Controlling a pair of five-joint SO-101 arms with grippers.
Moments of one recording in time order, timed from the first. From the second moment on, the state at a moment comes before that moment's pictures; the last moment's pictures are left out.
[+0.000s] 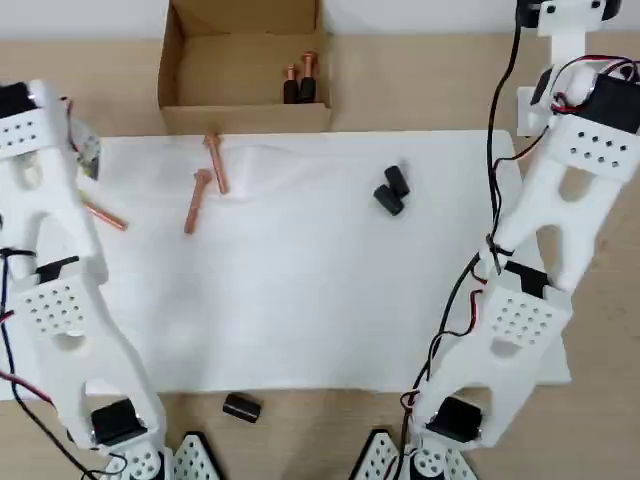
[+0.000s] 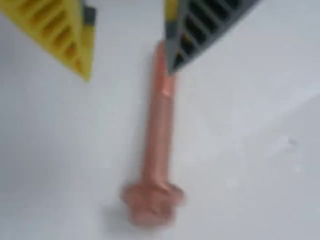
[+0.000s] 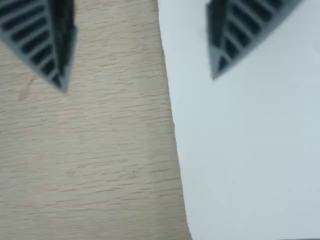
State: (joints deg) left arm -25.1 41.9 -52.7 99.9 32.9; right arm 17.7 35.1 -73.5 101.7 11.8
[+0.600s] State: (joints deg) left arm -28.4 42.5 -47.3 99.4 33.5; right arm 14.7 35.1 -70.9 101.7 11.8
